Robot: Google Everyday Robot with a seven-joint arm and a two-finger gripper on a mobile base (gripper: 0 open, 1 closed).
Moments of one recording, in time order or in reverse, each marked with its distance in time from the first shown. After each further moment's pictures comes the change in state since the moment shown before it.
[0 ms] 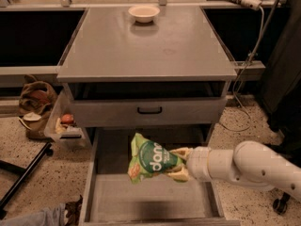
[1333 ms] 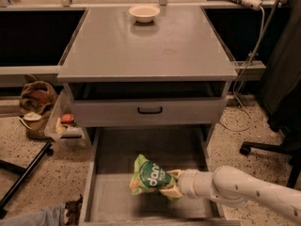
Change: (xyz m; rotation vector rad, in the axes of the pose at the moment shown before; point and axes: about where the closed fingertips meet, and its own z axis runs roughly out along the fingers) arm 0.123 0.036 0.097 -0.014 0.061 0.201
